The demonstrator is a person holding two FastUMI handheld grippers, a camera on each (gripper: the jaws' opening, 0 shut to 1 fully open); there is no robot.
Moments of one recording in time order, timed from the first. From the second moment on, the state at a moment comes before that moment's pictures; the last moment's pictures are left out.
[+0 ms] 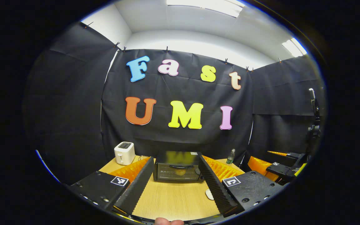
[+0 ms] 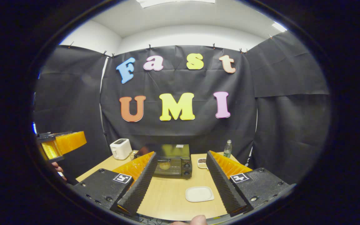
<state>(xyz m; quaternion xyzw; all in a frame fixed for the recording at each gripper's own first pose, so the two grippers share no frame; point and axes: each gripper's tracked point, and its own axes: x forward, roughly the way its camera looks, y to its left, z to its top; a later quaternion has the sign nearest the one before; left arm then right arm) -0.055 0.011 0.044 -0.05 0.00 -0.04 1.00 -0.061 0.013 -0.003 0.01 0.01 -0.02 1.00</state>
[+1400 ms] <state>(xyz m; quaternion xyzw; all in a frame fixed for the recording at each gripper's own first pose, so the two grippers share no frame) -0.075 0.020 0.016 -0.03 0.01 0.00 1.00 -0.070 0.040 -0.013 0.00 0.01 0.02 1.00</state>
